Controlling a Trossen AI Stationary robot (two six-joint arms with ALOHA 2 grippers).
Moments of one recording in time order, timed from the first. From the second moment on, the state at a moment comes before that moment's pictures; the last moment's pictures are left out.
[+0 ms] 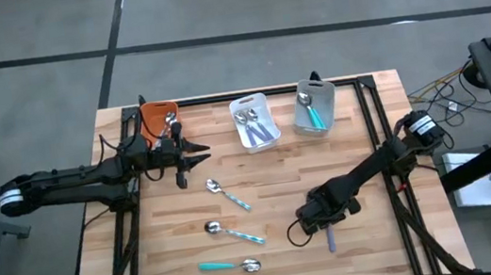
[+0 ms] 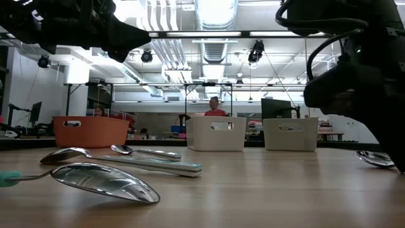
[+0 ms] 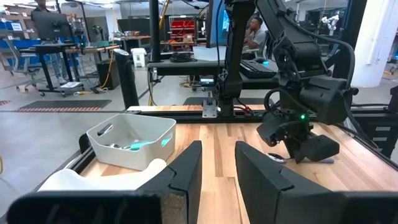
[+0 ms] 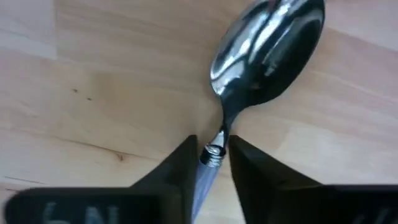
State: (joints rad) left arm 0.28 0.83 0.33 0.49 0.24 0.04; right arm 0.39 1.81 1.01 -0.72 -0.22 1.69
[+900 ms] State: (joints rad) left arm 0.29 0.83 0.33 0.49 0.24 0.04; right arm 0.30 1.72 1.17 -0.70 0.08 1.45
